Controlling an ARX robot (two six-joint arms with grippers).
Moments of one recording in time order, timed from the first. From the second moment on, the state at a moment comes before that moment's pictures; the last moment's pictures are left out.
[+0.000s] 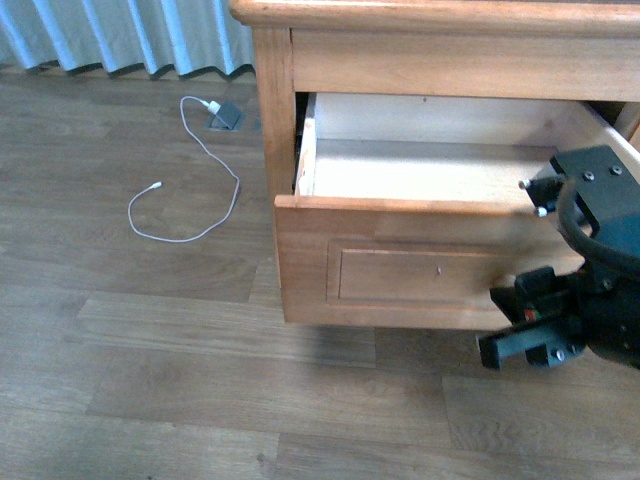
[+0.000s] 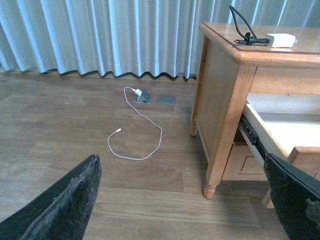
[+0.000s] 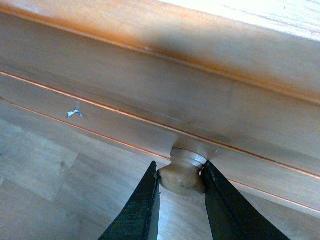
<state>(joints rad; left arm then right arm) 0.00 0.00 0.01 -0.01 0.00 0.00 0.26 1.81 0.49 0.66 -0.08 -0.04</state>
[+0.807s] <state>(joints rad) 0.00 0.00 0.01 -0.01 0.00 0.00 0.00 0.78 0.35 0.16 -0.45 0.01</state>
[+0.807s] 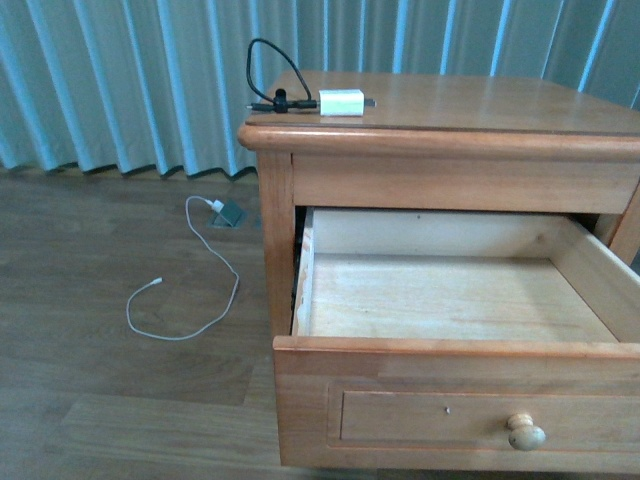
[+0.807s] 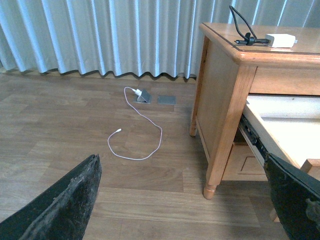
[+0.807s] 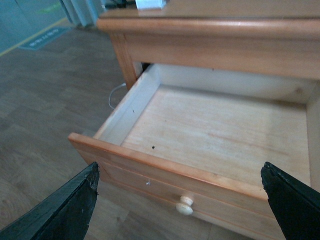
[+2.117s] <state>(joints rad) -0.13 0.14 0.06 -0.06 -0.41 -0.13 0.00 0.32 0.07 0.25 0.00 0.00</state>
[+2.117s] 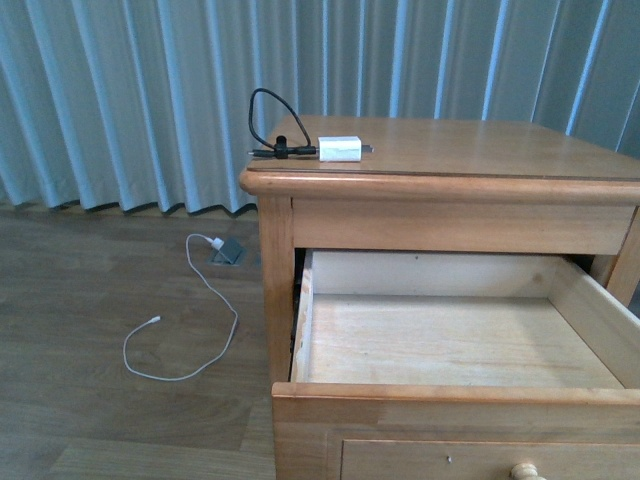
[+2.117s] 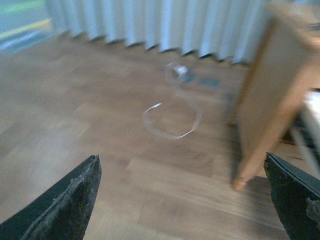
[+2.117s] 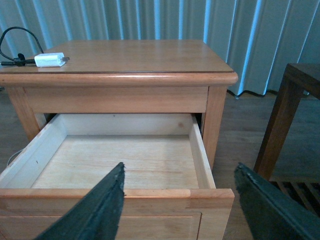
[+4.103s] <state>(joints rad) -0.48 2.35 2.19 -0.31 -0.41 -0.12 0.00 0.32 0.07 0.25 0.00 0.00</state>
